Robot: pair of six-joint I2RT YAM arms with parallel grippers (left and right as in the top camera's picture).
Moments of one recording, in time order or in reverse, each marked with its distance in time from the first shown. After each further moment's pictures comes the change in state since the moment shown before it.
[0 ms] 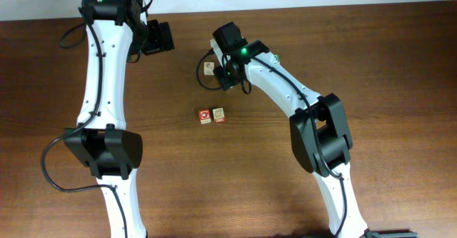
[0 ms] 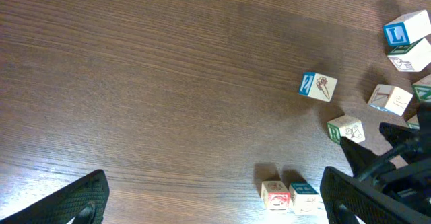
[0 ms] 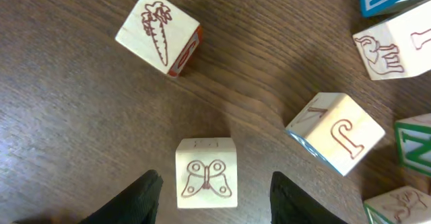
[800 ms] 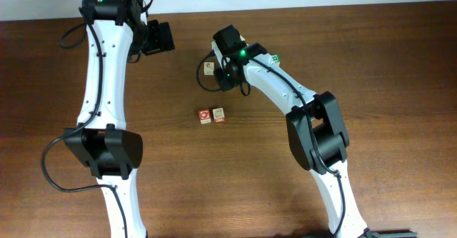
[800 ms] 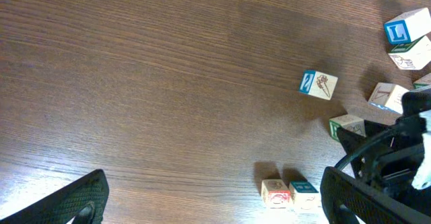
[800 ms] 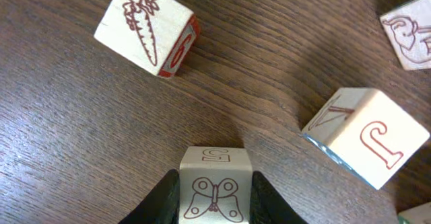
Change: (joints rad) left arm 0.000 0.000 0.000 -0.005 0.000 0.000; right arm -0.002 0.035 0.002 0.006 -0.019 0.071
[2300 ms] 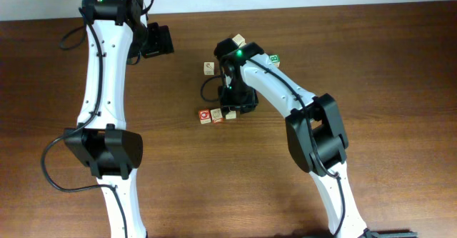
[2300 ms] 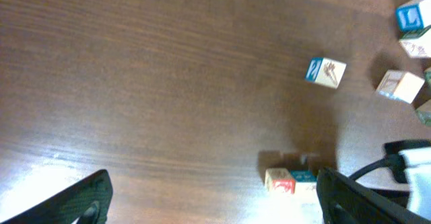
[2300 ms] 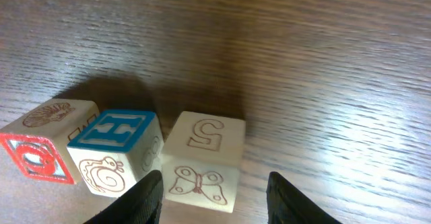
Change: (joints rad) left arm 0.000 0.000 0.003 -0.042 0.000 0.002; right arm 0.016 -0.015 0.027 -0.441 -0.193 0.340
